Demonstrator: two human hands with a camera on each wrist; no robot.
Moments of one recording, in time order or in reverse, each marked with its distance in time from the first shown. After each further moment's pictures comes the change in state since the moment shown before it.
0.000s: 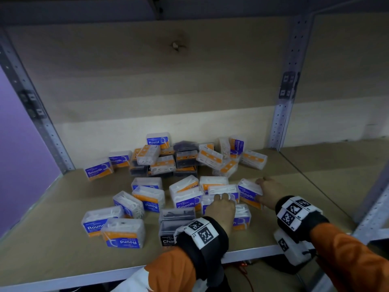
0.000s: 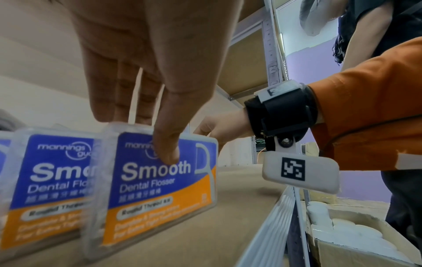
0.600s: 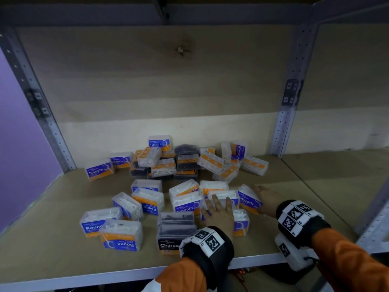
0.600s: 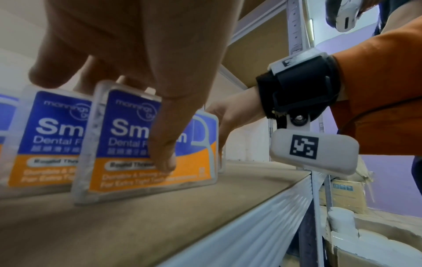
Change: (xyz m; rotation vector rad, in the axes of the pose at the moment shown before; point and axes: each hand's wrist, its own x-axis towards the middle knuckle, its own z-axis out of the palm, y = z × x) left_hand 0.025 0.006 0.028 -0.105 -0.069 -0.247; right_hand 0.002 -0.006 -0.001 0.030 -0.116 -0.108
